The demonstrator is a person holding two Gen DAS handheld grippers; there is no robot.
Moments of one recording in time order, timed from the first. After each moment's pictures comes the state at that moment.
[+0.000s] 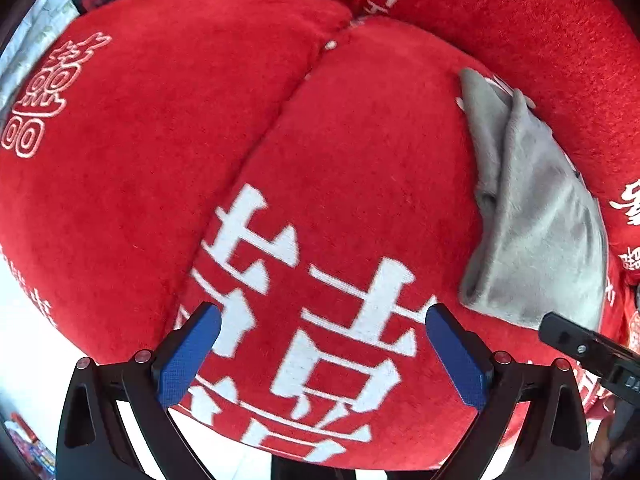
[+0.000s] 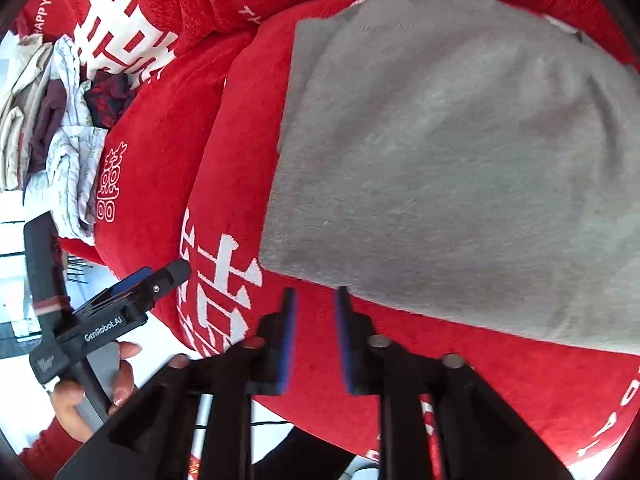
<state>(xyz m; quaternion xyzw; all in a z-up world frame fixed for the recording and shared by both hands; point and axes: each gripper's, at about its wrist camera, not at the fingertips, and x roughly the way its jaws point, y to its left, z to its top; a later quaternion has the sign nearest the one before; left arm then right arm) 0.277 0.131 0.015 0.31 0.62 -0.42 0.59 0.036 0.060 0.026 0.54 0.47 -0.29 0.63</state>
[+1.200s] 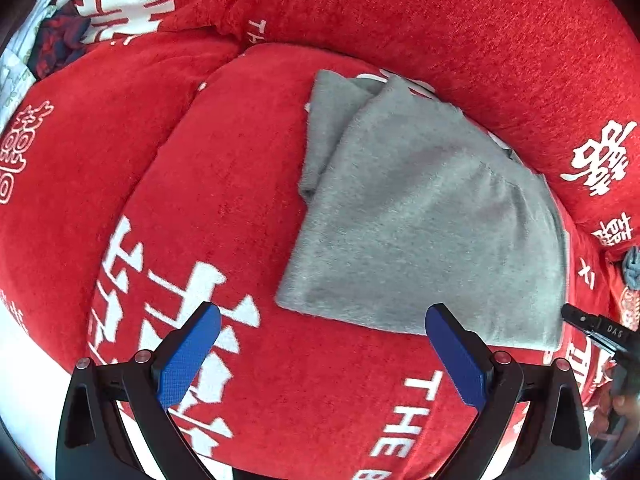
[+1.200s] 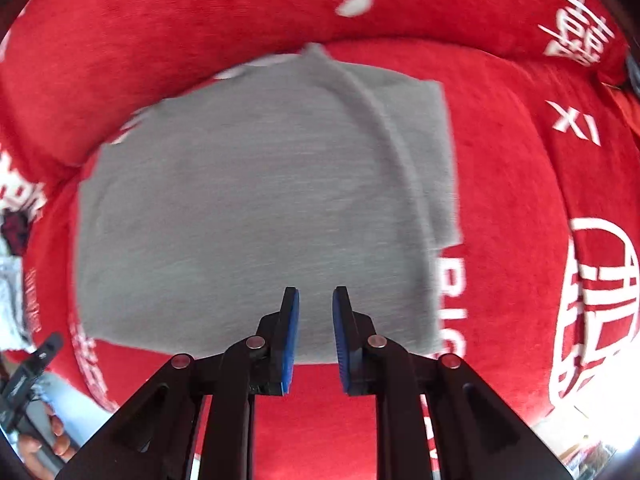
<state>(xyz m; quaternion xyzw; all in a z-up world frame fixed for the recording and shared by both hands) 0.152 0.095 0.056 0.30 0.58 -0.48 0.59 -0.202 0.018 0.053 0.54 0.41 -0.48 0.55</state>
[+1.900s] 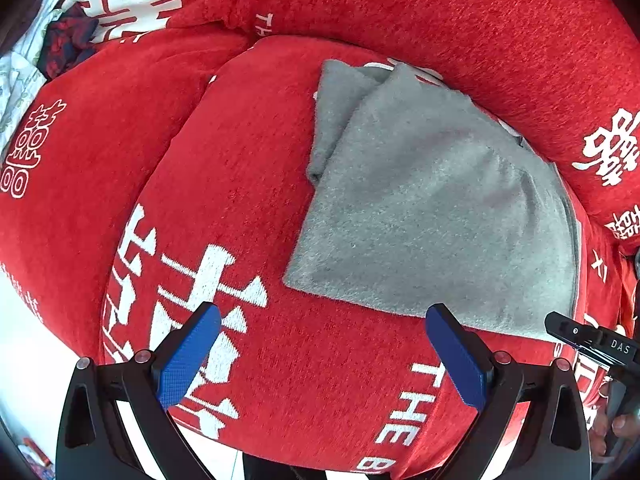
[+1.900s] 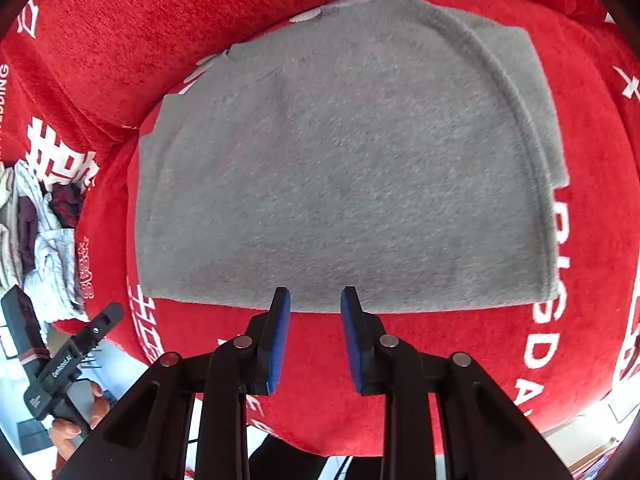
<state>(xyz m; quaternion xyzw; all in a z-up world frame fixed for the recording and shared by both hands) 0.147 0.101 0.060 0.33 0.57 -0.45 0.60 -0.166 0.043 0.031 0.62 0.39 -0.38 0.57</state>
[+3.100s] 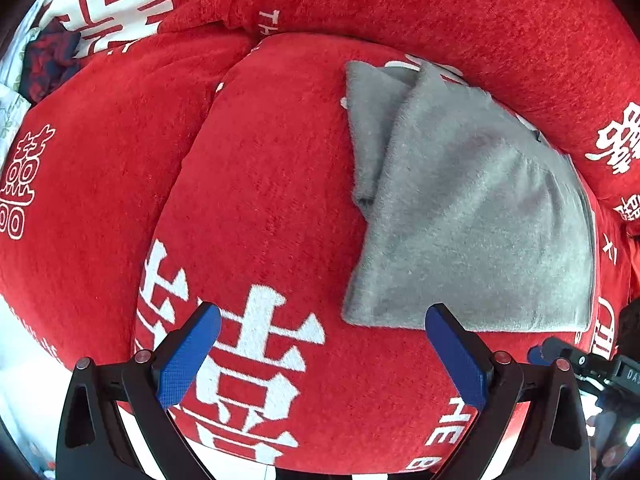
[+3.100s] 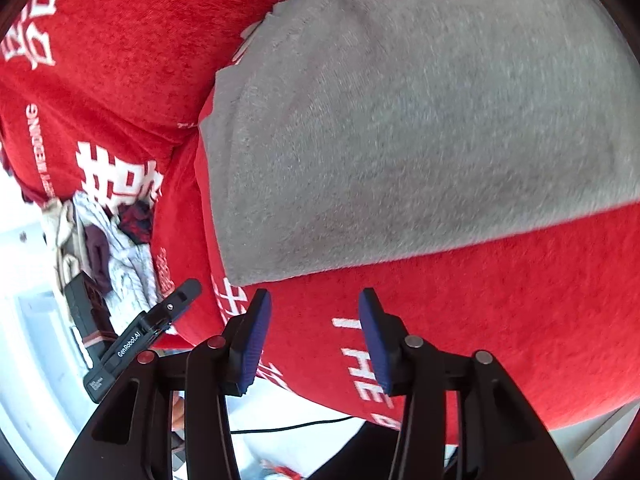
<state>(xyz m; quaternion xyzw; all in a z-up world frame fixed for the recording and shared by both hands) 0.190 0.082 0.045 0.37 0.56 -0.47 0.57 -0.114 0.081 0.006 0.74 0.25 -0.31 0.55</state>
